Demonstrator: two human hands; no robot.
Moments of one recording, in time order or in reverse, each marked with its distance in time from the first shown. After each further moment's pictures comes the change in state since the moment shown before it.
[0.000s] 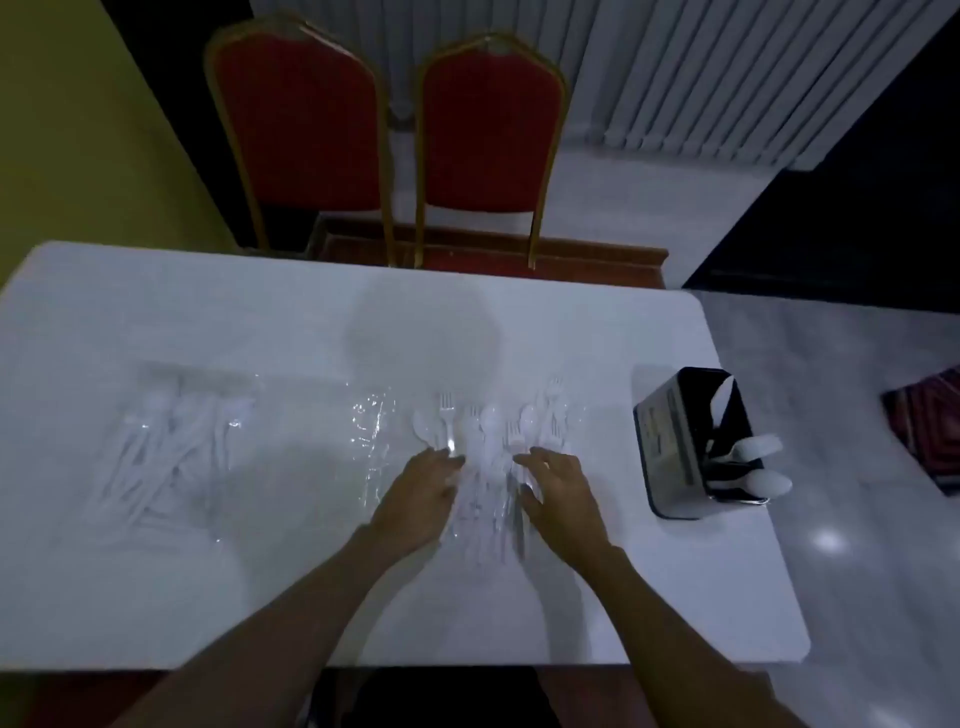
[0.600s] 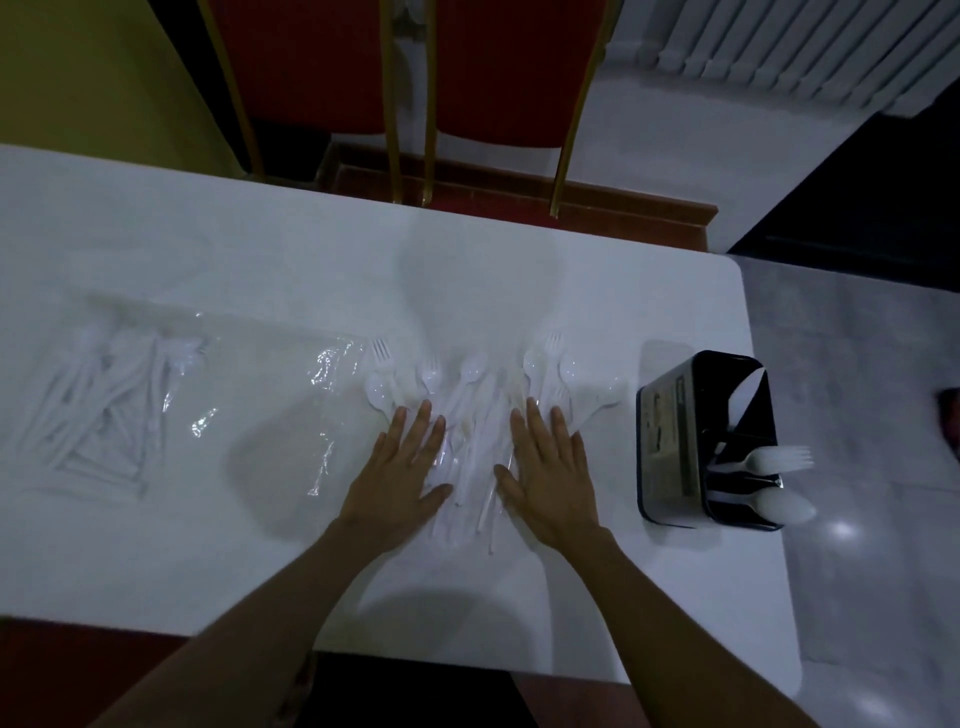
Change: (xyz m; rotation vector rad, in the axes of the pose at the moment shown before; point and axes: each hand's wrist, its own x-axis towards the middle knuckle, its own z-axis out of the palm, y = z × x) left_hand 0.020 -0.009 0.061 0.398 -0.058 -0.047; right_hand 0.027 0.069 0.024 -0.277 -0.255 -0.035
